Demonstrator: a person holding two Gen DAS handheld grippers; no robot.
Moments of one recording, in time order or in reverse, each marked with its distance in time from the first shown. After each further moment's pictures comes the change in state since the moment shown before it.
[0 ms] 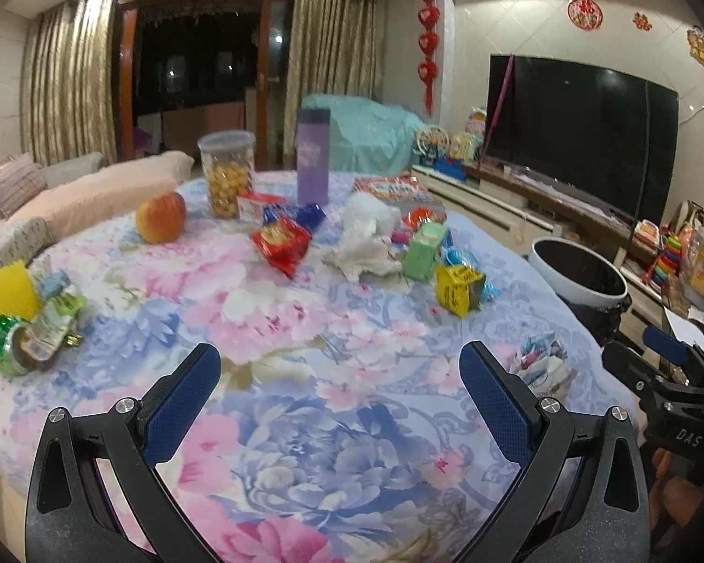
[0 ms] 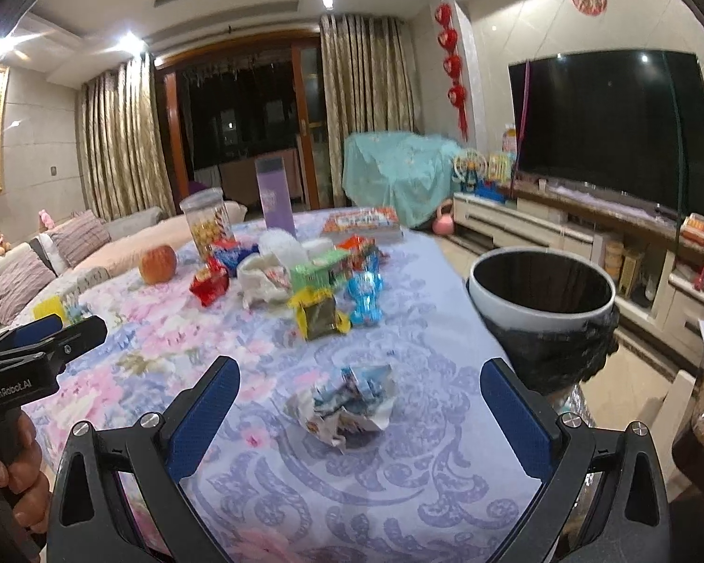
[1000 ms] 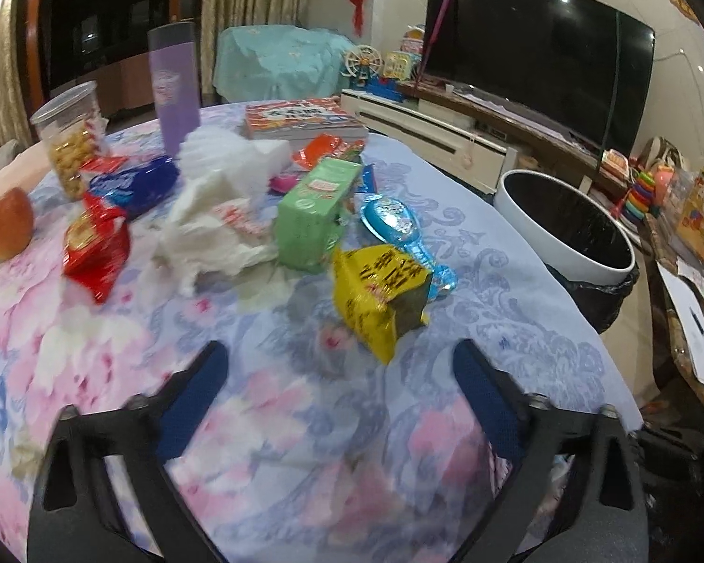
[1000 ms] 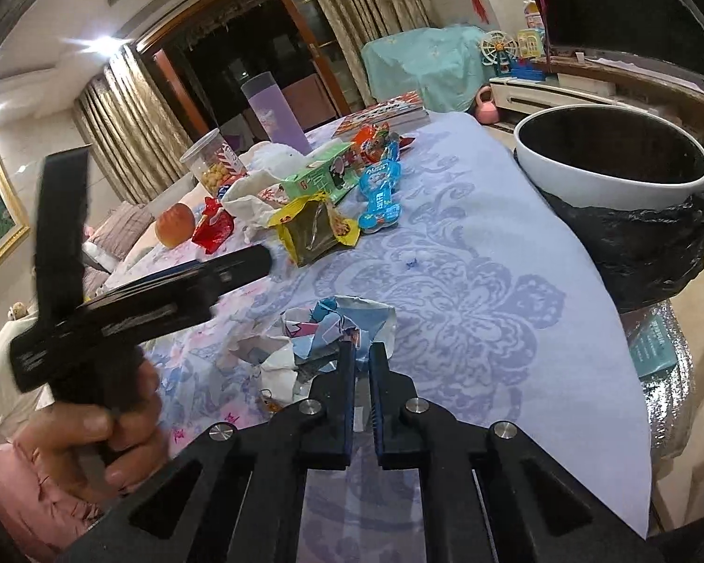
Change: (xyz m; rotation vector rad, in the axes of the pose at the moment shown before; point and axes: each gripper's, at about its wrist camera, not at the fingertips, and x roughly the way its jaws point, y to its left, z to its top) left arm 0.151 -0.089 0.033 0.138 0.236 -0.168; right arm 0.072 -0.047 -0.015 0.174 0.249 0.225
